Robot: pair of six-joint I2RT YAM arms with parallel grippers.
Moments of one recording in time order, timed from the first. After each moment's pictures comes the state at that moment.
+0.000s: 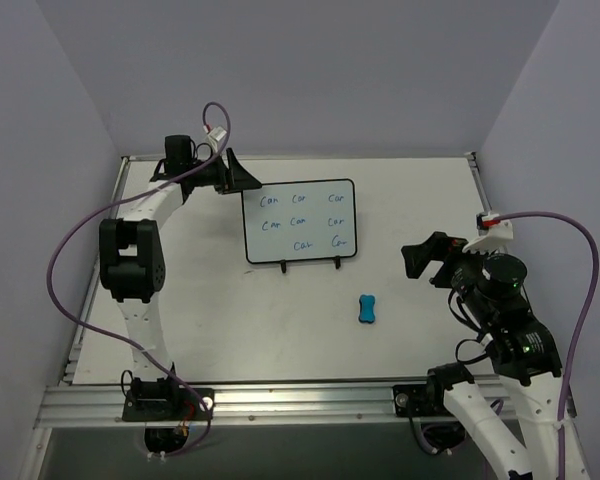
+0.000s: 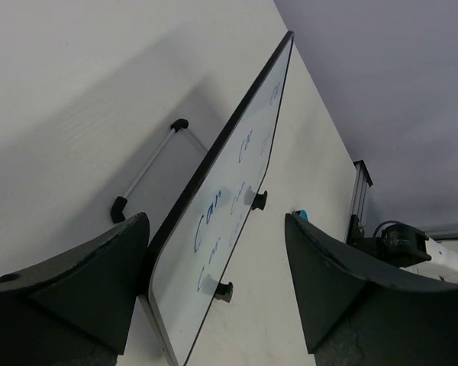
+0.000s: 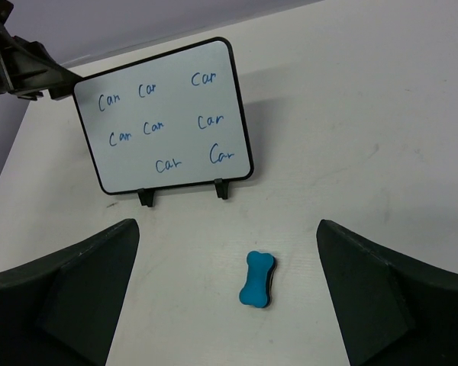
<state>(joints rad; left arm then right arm) -0.07 2.12 1.68 -0.09 1.05 -0.42 0.23 0.57 0.91 -0.63 0.00 0.40</state>
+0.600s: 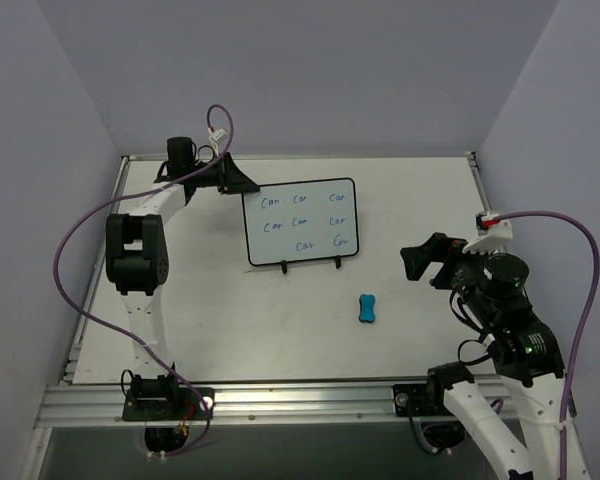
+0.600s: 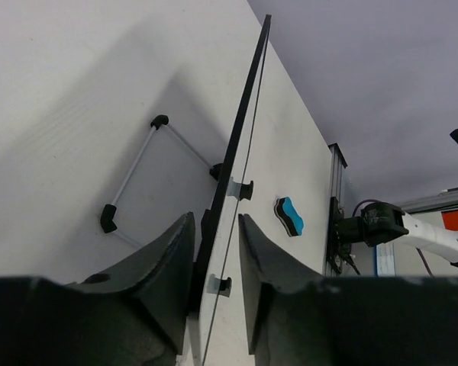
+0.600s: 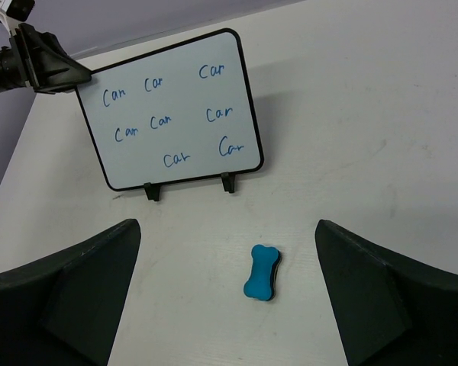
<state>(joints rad) -0.07 2.21 1.71 0.02 1.20 -0.47 0.23 0.57 0.93 -0.66 -0.03 0.40</state>
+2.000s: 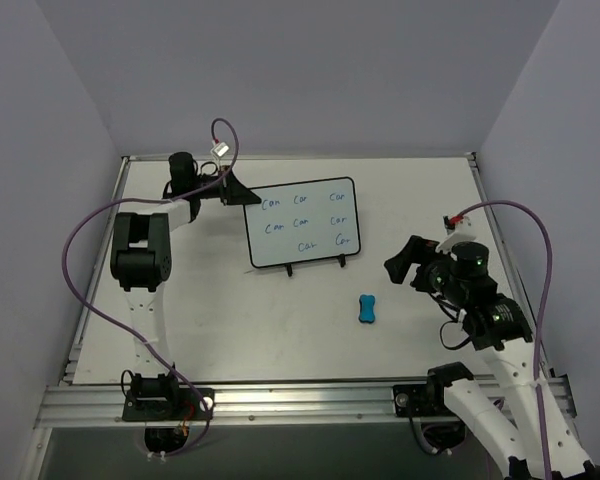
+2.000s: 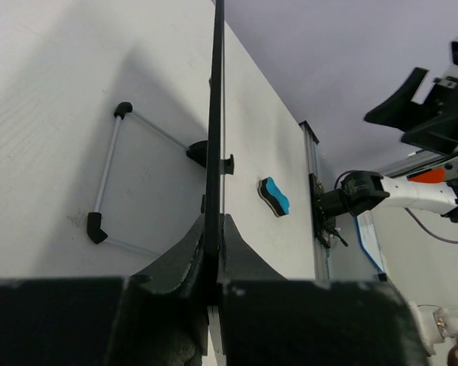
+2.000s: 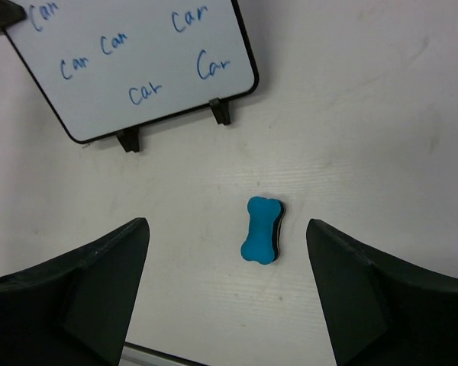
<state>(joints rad) -0.07 2.27 1.56 0.48 1.36 -0.71 0.23 0.67 0.78 -0.62 -0.10 0.46</state>
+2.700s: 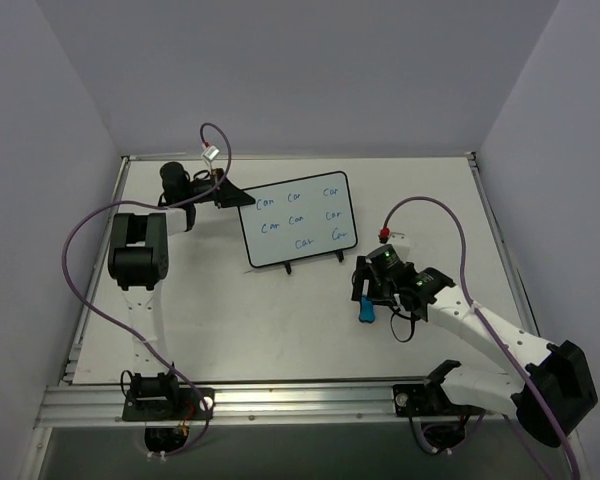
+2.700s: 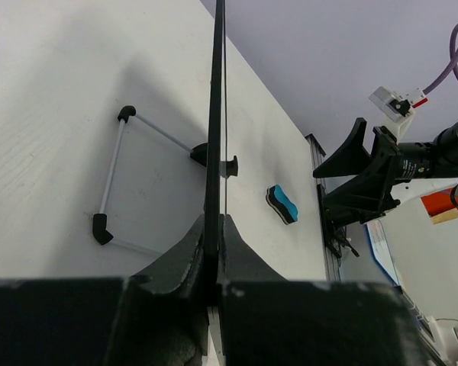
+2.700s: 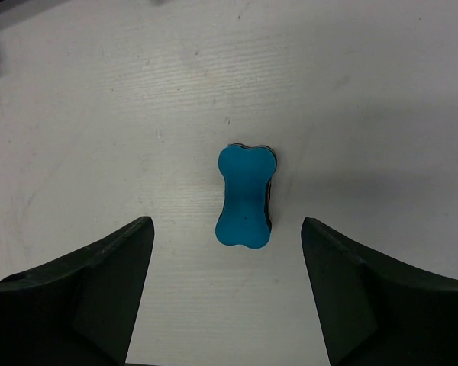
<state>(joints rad) -0.03 2.29 1.45 0.91 1.35 -0.94 0.63 1.11 0.71 -0.59 0.26 0.67</state>
